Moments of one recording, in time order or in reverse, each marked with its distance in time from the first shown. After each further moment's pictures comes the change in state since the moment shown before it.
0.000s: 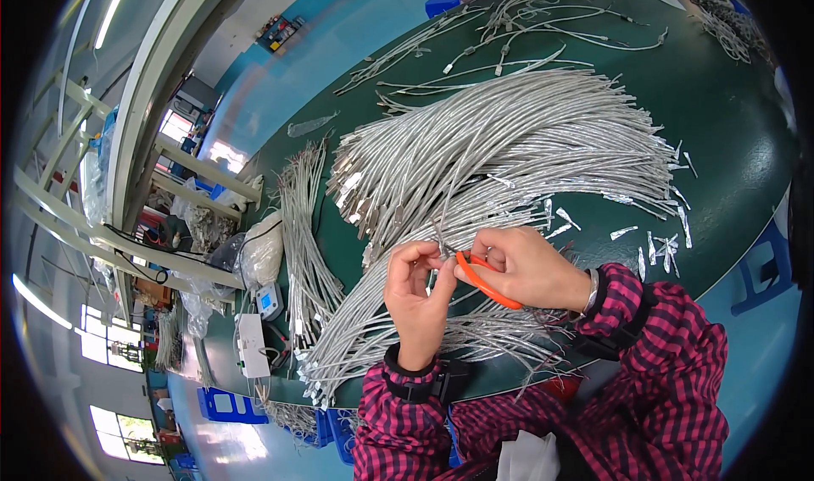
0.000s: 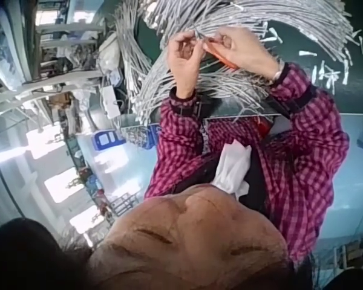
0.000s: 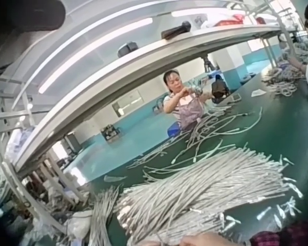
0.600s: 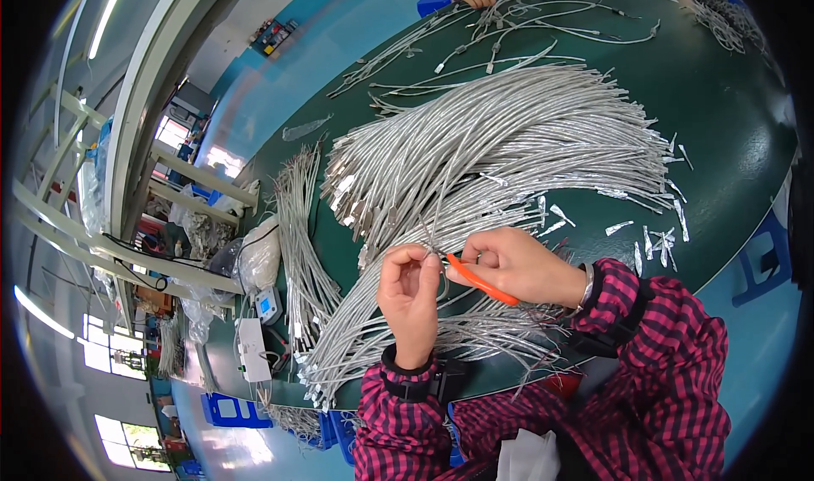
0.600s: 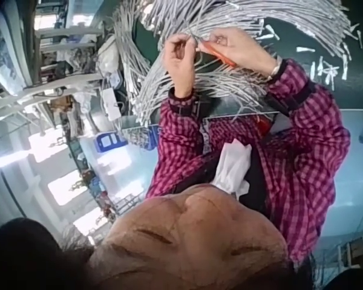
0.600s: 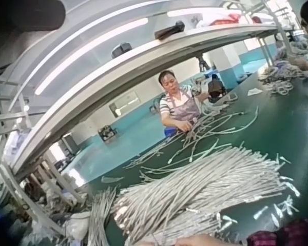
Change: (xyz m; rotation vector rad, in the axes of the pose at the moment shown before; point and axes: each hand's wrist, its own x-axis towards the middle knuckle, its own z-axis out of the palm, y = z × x) left_hand 0.000 -0.004 -0.001 -0.068 0.047 -0.017; right_hand 0.002 0.002 0.000 0.306 -0.156 0.211
